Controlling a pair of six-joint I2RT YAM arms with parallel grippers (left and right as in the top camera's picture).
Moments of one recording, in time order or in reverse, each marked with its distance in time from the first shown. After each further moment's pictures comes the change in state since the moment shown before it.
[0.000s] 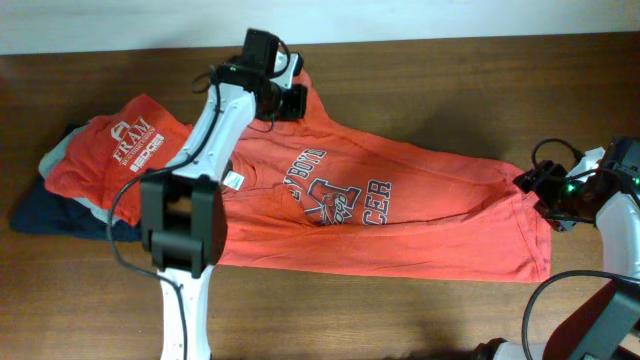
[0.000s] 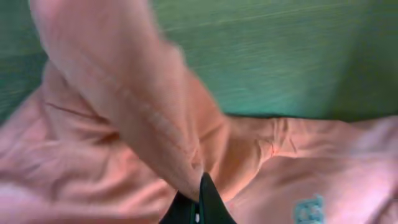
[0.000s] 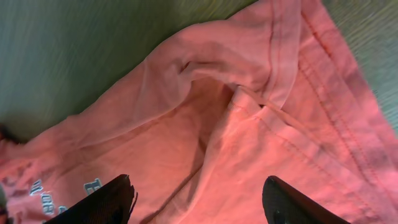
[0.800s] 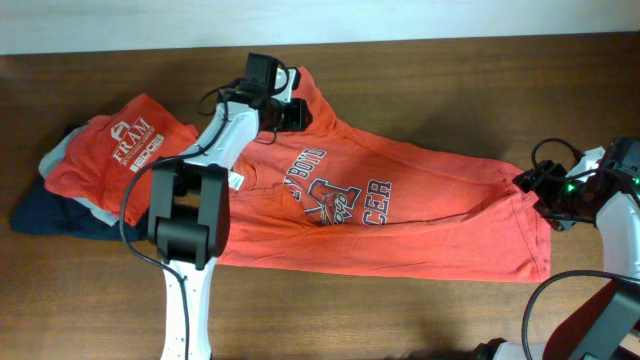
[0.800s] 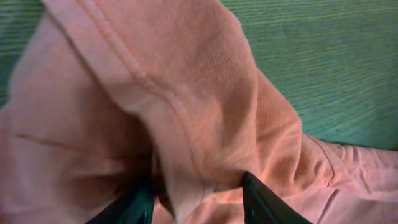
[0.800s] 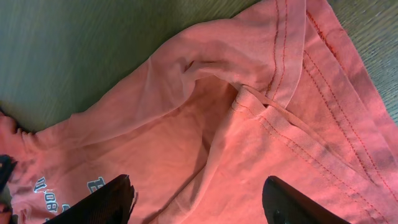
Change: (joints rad) left arm 0.009 0.095 -0.184 0.346 -0.012 -0.027; right arm 0.000 0.000 0.000 0.000 -0.019 0.000
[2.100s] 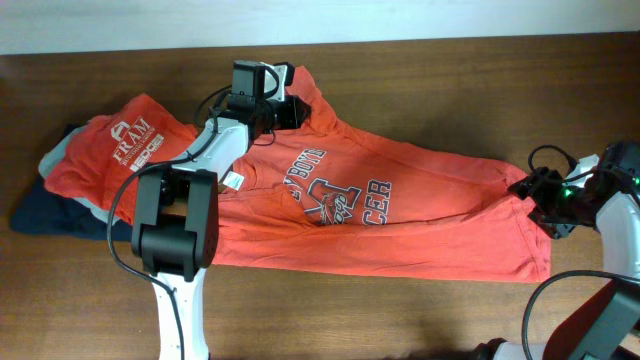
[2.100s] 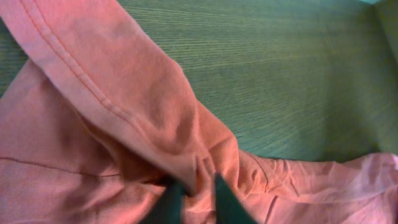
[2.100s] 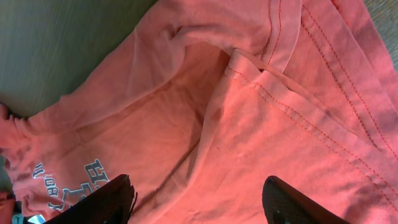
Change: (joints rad) left arm 0.029 -0.113 -0.240 0.351 0.163 -0.096; right arm 0.000 0.000 0.000 -0.085 -0.006 0.003
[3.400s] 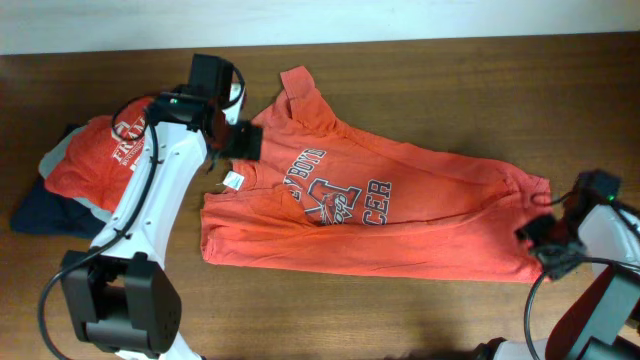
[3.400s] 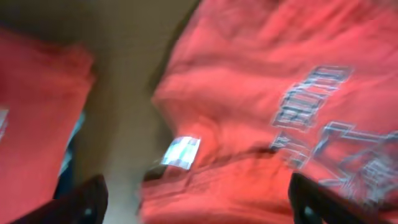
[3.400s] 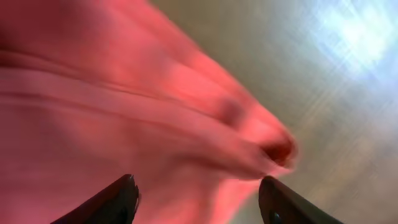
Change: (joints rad) left arm 0.039 -0.454 -0.019 -0.792 -0.526 0.269; right arm 0.000 0.035 -0.163 0.000 0.420 0.208
